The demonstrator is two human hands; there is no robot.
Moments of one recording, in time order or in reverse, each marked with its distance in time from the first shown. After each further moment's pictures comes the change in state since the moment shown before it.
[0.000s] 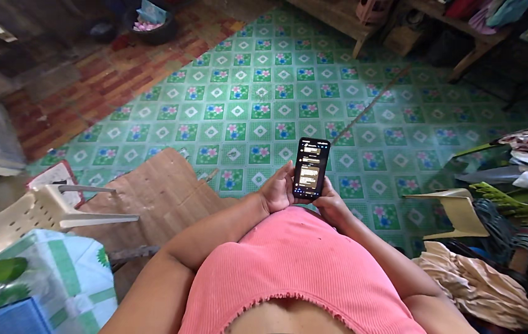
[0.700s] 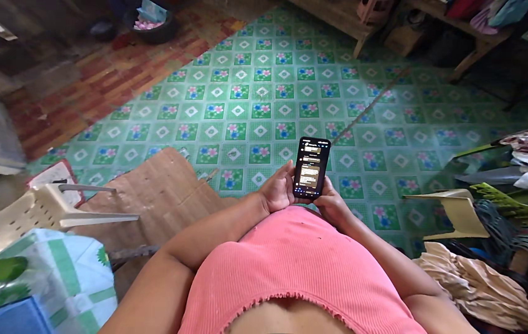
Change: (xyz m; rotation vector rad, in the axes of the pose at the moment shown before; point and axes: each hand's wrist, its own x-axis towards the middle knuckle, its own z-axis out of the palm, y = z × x) left_hand 0.001 0.003 0.001 0.002 0.006 0.002; right_hand 0.004 0.000 -0.003 -0.035 0.004 0.001
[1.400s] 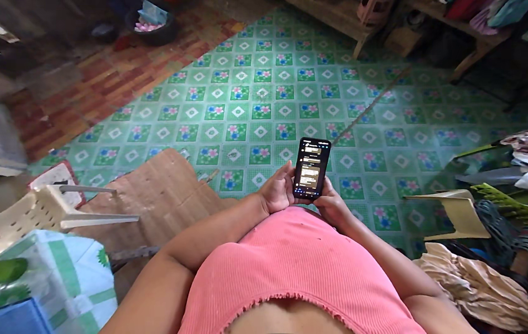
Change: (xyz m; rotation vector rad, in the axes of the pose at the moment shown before) left_hand 0.000 -0.001 -0.002 0.002 -0.013 0.006; right_hand 0.000 -0.002 0.001 0.018 -0.014 0.003
